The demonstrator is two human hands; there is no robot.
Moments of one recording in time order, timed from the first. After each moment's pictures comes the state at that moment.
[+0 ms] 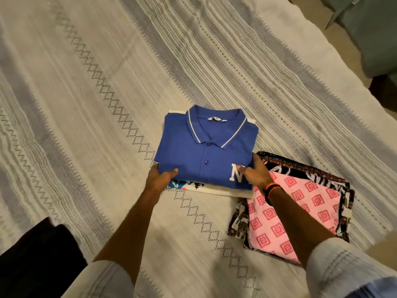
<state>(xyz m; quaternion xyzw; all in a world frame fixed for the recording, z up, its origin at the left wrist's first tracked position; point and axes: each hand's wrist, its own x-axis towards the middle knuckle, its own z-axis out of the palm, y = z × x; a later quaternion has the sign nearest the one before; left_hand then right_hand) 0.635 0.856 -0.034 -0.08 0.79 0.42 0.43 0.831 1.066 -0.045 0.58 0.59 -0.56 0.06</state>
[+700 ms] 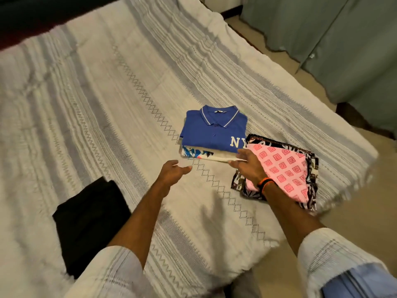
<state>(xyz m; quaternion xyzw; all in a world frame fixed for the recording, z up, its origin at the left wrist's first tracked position) 0.753 0.700 0.148 0.01 0.77 0.44 0.45 0.920 0.879 0.135 0.51 0.65 -0.57 -0.05</state>
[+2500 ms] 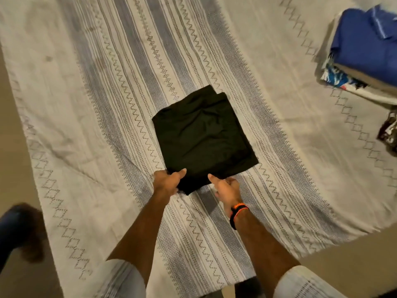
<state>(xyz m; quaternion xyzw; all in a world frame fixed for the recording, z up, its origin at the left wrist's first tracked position) 0.638 0.236 -0.044 -0.30 0.75 0.41 0.42 0.760 0.357 -0.072 0.64 0.38 -0.66 0.09</state>
